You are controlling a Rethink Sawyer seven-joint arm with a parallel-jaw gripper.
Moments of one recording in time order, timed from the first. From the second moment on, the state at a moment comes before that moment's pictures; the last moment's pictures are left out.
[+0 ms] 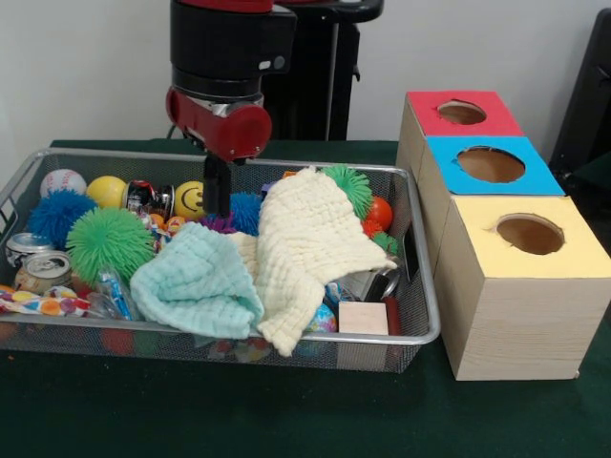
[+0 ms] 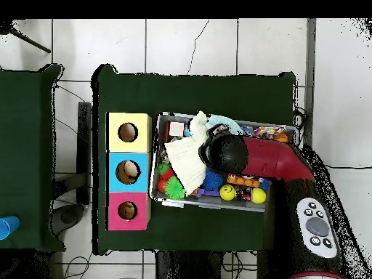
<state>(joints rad) -0.42 -0.67 0.11 1.55 -0.28 0.53 2.56</state>
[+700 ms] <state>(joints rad) -0.29 -0.67 0.10 1.56 -0.28 0.53 2.56</state>
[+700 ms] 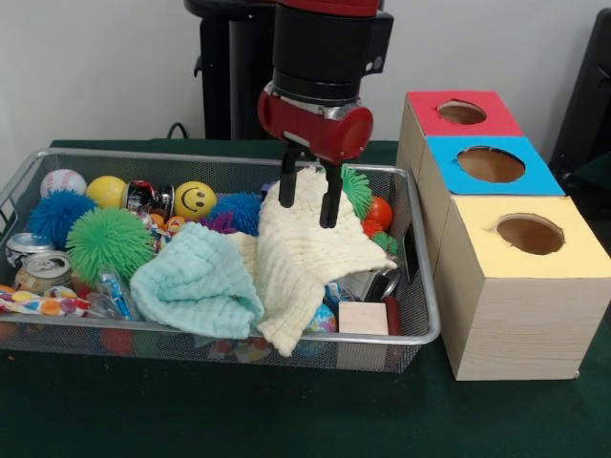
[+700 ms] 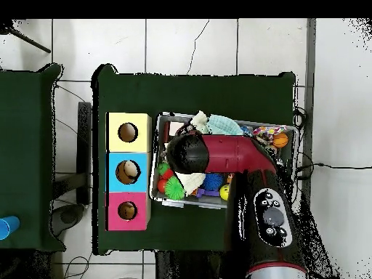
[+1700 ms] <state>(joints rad) -0.26 -0.56 0.01 1.56 -0.28 0.50 2.56</state>
